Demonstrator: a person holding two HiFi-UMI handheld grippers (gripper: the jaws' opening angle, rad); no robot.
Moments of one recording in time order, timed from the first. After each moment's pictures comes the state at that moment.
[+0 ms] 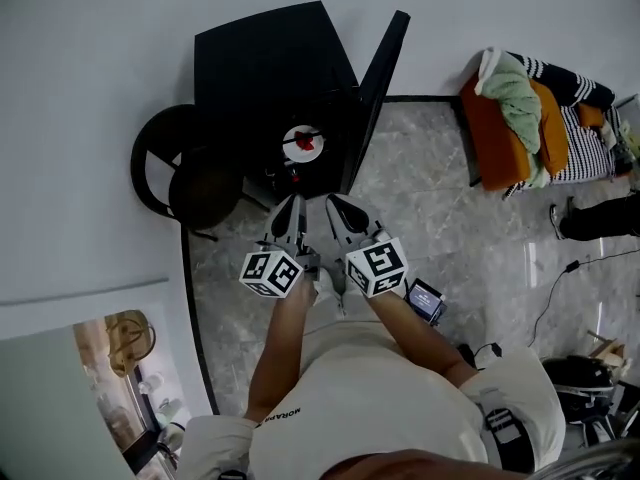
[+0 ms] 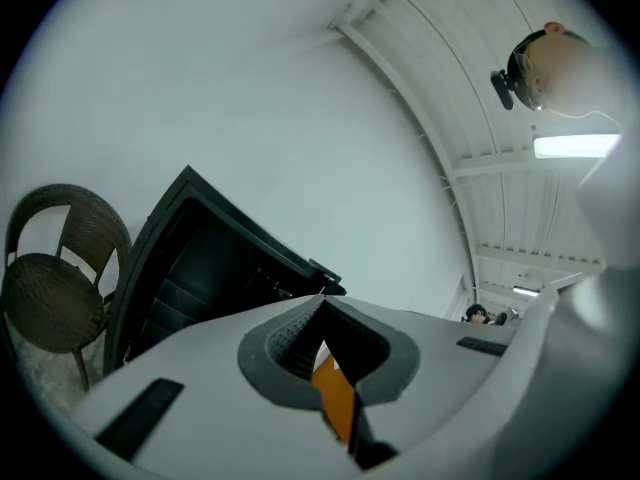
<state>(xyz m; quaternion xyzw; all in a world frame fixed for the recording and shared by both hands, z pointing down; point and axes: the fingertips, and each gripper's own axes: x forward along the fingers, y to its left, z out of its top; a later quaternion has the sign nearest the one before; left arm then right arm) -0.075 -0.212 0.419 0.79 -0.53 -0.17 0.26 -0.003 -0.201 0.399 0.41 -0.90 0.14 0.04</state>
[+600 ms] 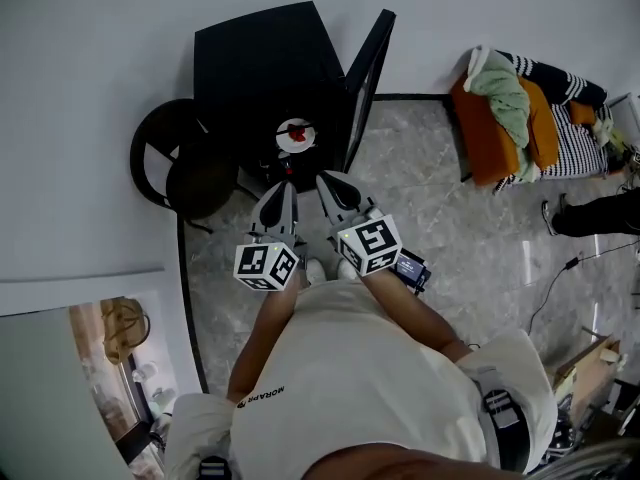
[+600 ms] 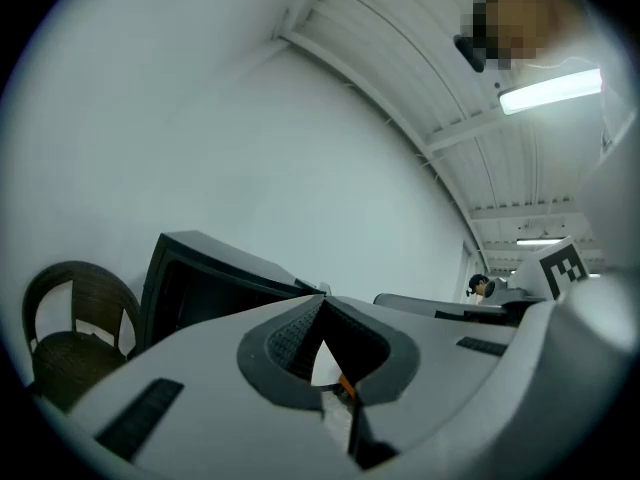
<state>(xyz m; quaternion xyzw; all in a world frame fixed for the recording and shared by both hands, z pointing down) -0.061 -0.176 0.353 0.80 -0.56 -0.11 0.16 0.007 -0.187 0.343 0.40 -0.91 0.09 0.01</state>
